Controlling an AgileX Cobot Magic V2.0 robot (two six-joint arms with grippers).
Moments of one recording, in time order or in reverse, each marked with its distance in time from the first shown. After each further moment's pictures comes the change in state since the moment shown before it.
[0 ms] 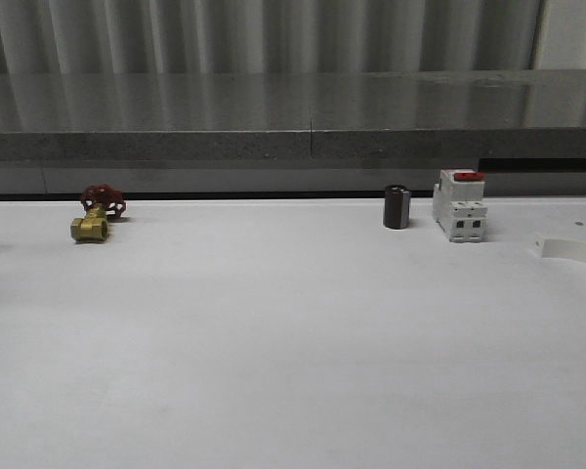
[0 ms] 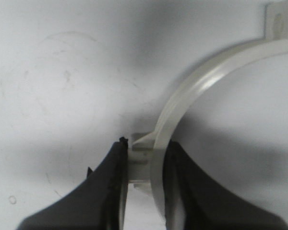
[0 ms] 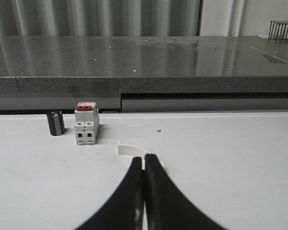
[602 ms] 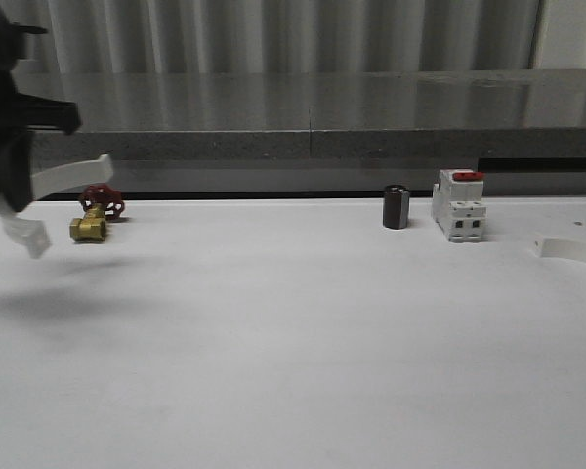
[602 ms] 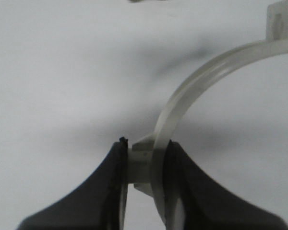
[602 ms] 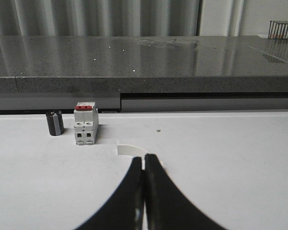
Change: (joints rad) left arm -0.391 -0.281 0.124 0.032 0.064 -0.323; right arm 0.000 0.000 0.000 0.000 0.000 0.000
